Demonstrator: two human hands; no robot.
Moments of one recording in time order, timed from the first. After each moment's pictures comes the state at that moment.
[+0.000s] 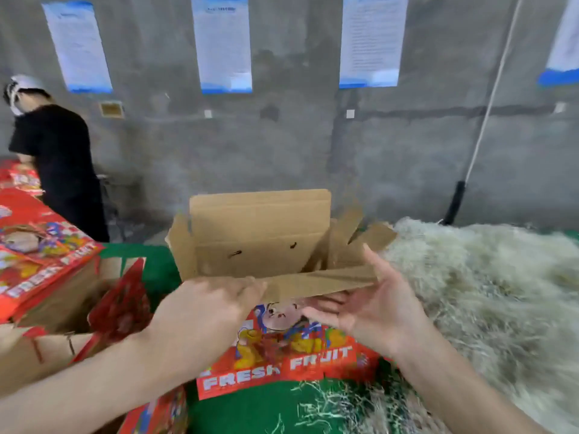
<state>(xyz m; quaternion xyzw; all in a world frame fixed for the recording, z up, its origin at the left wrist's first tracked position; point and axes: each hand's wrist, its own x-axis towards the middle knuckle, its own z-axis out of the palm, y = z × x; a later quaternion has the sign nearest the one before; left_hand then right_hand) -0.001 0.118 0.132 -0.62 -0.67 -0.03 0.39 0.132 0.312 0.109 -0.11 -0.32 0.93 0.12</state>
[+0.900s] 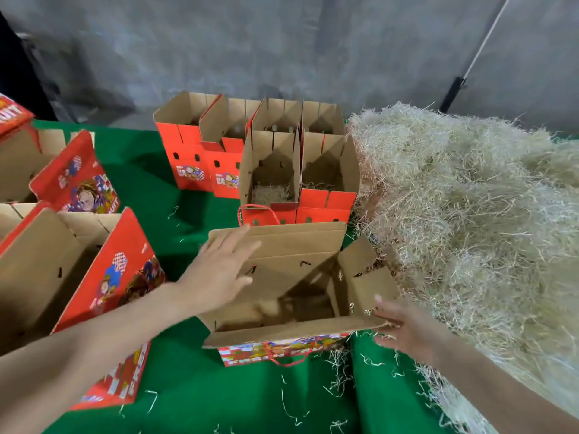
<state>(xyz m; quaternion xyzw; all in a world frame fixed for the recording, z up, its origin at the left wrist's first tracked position) 0.010 0.150 -0.063 -0.56 -0.83 -0.06 -0.02 0.282 0.359 -0.108 -0.48 -0.45 0.75 0.04</state>
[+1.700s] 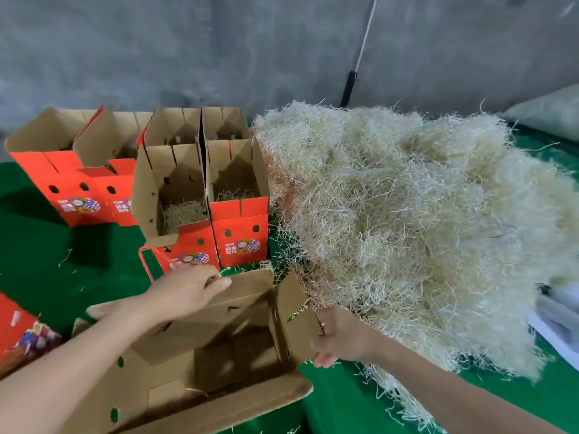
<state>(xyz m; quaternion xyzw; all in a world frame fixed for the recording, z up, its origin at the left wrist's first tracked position) 0.024 0.251 -0.070 -0.58 -0.79 -0.05 -0.19 0.306 0.335 -0.079 -0.39 -0.74 0.55 -0.08</state>
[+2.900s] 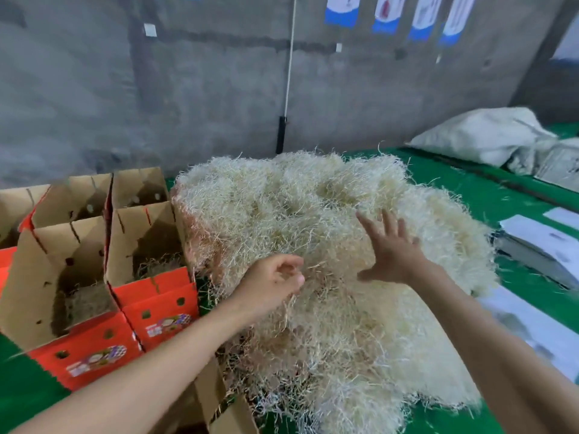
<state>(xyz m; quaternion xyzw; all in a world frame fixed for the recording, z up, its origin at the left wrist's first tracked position) 0.205 0.411 0.018 -0.61 -0.58 -0.37 -0.38 0.424 0.522 0.039 -0.60 -0.80 0.01 0.02</state>
